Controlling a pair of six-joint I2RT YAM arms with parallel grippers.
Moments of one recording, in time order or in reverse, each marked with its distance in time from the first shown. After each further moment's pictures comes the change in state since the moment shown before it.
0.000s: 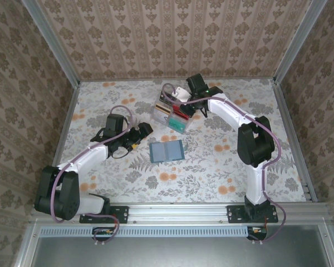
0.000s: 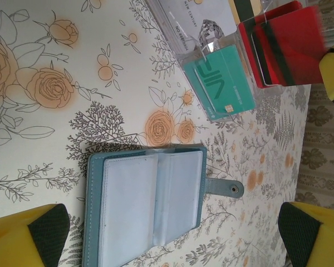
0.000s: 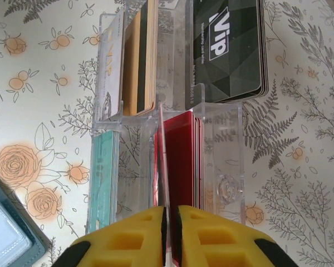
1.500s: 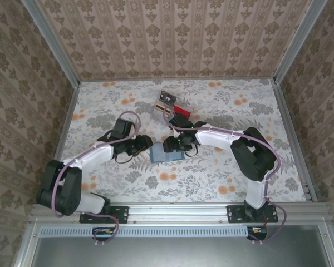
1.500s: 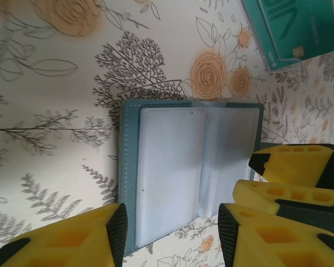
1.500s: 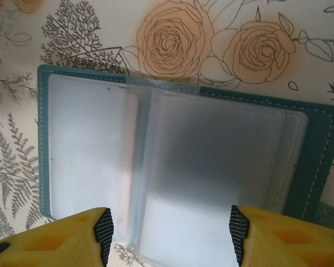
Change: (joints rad) left arm -0.106 0.075 0.013 -0.126 -0.078 0.066; right arm 0.280 -0.146 -0.511 0.191 -0.024 1.099
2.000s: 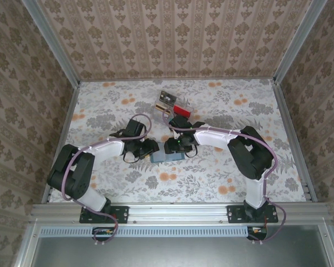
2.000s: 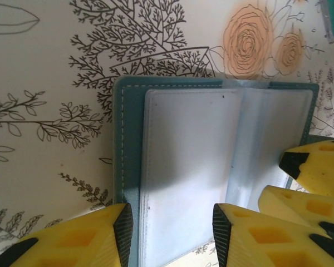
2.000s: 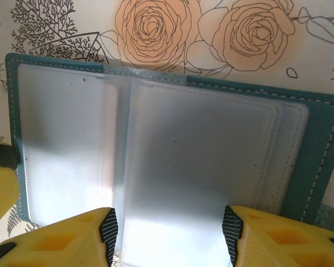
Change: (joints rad) left arm -0.073 0.159 0.048 -0.006 -0.025 -0.011; right arm 0.000 0.027 0.005 -0.014 0.002 -0.002
